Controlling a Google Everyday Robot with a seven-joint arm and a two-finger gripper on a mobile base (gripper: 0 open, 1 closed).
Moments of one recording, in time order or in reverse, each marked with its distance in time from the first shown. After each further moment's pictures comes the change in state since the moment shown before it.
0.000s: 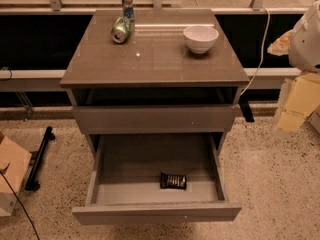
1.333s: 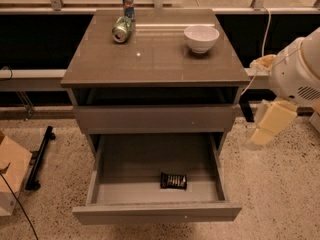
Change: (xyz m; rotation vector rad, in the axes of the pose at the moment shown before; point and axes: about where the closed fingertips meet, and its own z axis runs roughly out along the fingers) arm -0.015 0.000 0.054 0.053 -0.177 -0.004
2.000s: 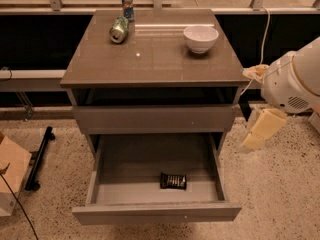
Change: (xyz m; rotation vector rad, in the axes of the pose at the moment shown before) arm 0.003 0.001 0.027 -0.015 -0.072 0.014
